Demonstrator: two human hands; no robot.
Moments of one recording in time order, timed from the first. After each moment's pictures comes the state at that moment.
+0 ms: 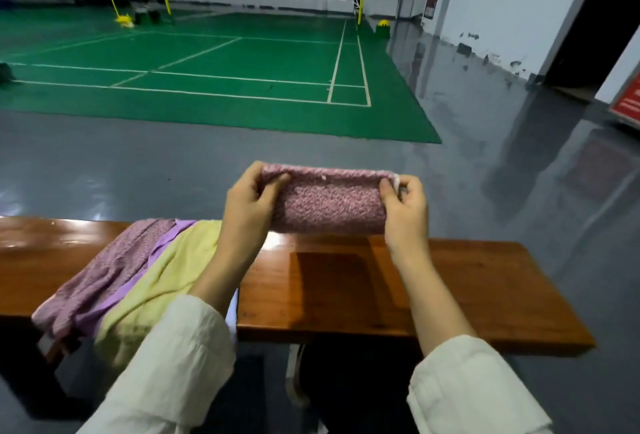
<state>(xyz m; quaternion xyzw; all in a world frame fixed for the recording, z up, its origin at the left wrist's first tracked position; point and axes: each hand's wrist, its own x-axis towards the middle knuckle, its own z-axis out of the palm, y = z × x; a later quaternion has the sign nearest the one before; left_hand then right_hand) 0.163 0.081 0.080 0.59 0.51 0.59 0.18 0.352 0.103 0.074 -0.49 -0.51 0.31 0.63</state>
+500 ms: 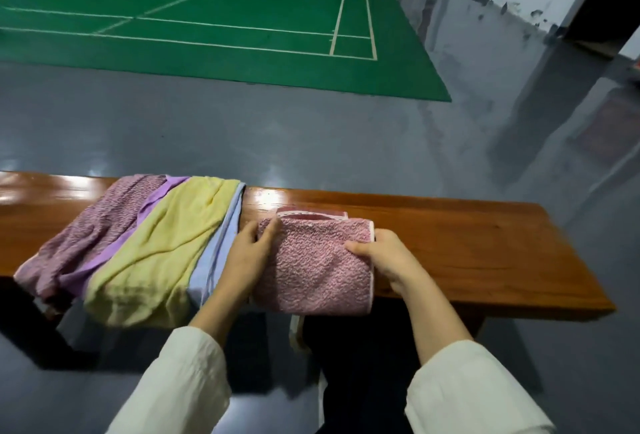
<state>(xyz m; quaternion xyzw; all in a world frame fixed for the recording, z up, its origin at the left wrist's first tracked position) 0.146 0.064 -0.066 0.49 0.67 0.45 0.33 0.354 0.092 -0.050 -0.58 -0.47 0.58 0.33</state>
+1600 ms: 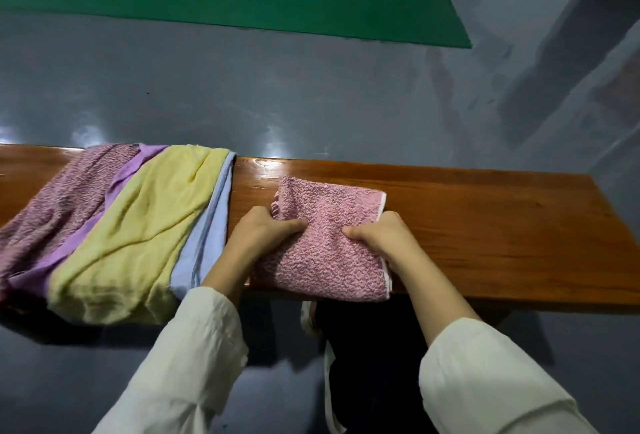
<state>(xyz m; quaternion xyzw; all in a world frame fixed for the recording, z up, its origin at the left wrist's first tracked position) 0.137 0.134 -0.106 0.48 0.76 0.19 0.39 0.337 0.153 -0.104 -0.74 -0.46 0.45 0.17</state>
